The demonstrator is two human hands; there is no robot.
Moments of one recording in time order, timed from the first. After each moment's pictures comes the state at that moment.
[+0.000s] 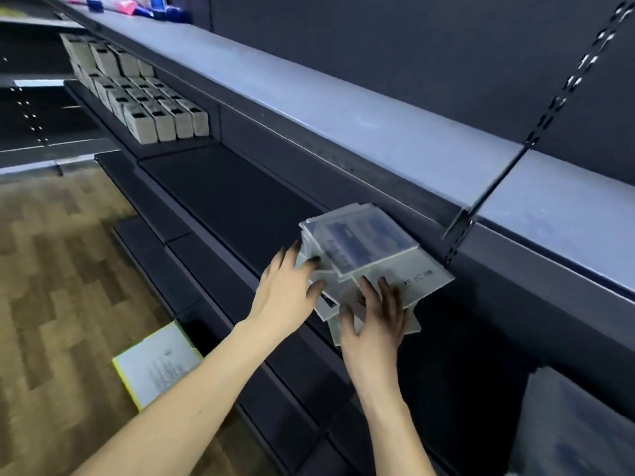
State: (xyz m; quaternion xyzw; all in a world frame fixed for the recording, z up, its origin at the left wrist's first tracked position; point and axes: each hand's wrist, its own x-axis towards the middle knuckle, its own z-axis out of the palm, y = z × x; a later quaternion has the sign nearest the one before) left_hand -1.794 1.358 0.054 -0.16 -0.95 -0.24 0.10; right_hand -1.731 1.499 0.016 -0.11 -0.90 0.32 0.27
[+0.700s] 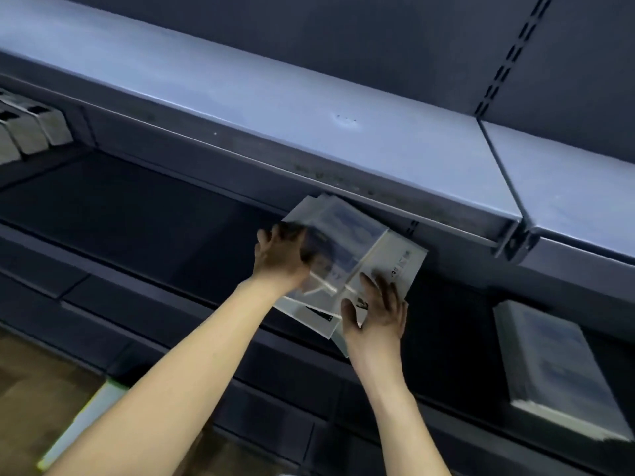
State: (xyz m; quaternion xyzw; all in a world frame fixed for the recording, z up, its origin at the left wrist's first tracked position) left_hand -1.933 1.373 0.070 -0.28 -0.94 -0.21 -0.04; right_hand -1.771 1.464 0.017 -0.29 -0.87 0.27 0.30
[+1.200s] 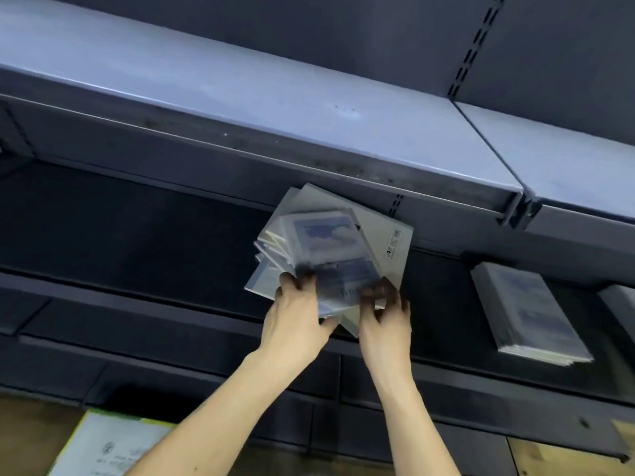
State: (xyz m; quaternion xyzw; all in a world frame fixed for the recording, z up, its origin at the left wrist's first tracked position) left_hand -1.854 1.313 0.056 -0.37 -0.88 -0.28 -0.08; right_hand -1.757 1.417 0.039 -0.42 -0.75 0.40 0.31
